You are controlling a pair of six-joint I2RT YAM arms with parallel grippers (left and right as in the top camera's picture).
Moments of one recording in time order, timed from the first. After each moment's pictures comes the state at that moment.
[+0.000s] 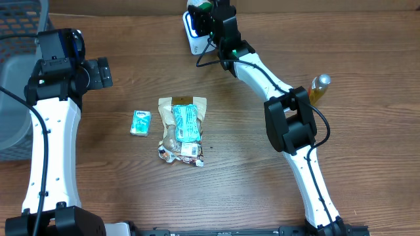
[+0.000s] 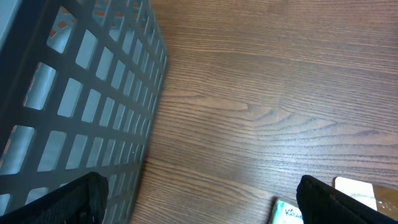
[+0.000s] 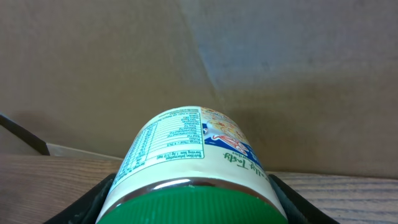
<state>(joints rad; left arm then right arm) 0.16 1.55 1.45 -0.79 -0.18 0.01 0.43 2.63 2.22 0.17 0.01 0.41</state>
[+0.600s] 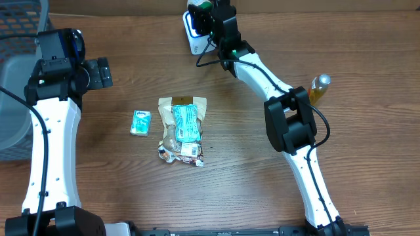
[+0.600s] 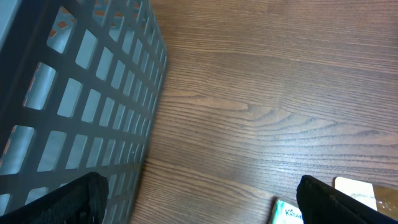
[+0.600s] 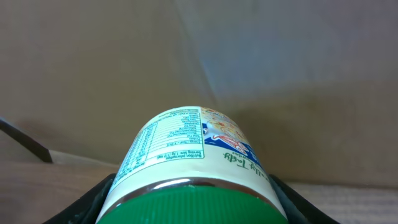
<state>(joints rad) 0.16 1.55 1.45 -0.79 -0.18 0.01 0.43 2.63 2.22 0.21 0.02 0.41</state>
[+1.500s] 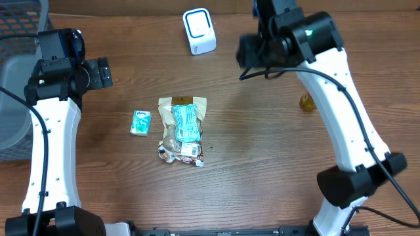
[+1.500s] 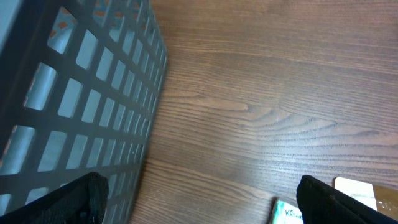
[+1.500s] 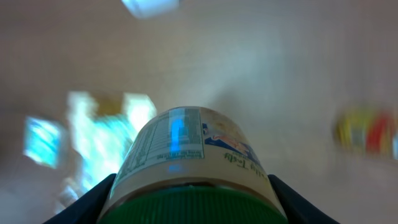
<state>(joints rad) 0.16 1.55 1.45 -0.79 -0.18 0.01 0.40 1.94 2.19 -1.47 0.01 0.38</state>
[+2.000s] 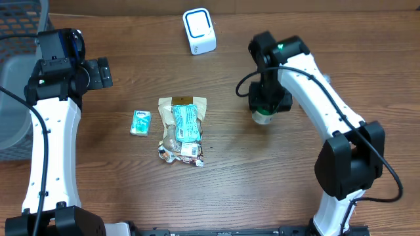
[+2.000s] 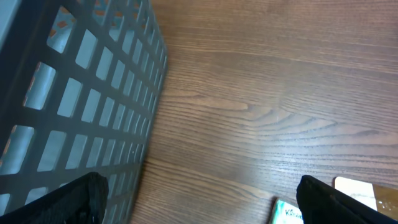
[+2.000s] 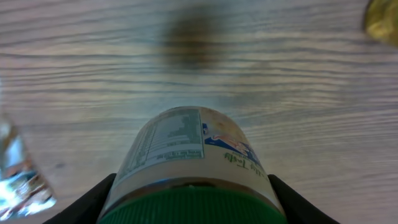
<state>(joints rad) 0.16 1.55 1.45 -0.79 -0.18 0.01 0.35 1.99 1.70 -1.35 0.01 0.40</state>
